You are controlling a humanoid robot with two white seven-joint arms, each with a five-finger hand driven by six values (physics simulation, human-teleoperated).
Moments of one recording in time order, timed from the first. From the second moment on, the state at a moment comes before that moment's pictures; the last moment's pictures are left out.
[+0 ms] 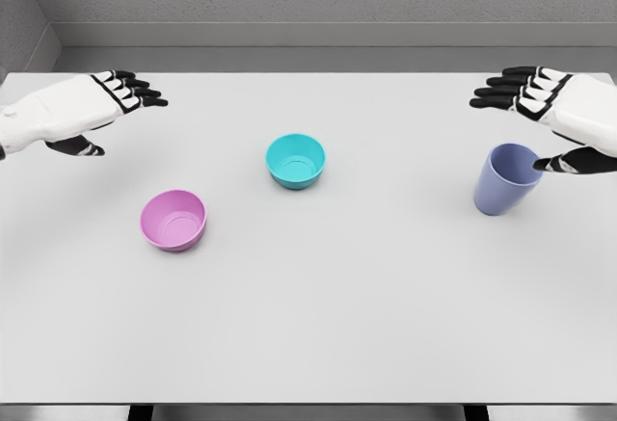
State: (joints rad) left arm -0.66 0.91 -0.64 -1.35 -0.57 -0.61 -0.18; right arm -0.31 -1.16 0.32 -1.75 0.16 -0.61 0.19
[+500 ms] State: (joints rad) left arm -0.64 0.92 -0.67 -1.36 -0.58 -0.61 -0.35; right arm -0.31 -1.15 0.30 -1.76 0.16 -0.61 0.20
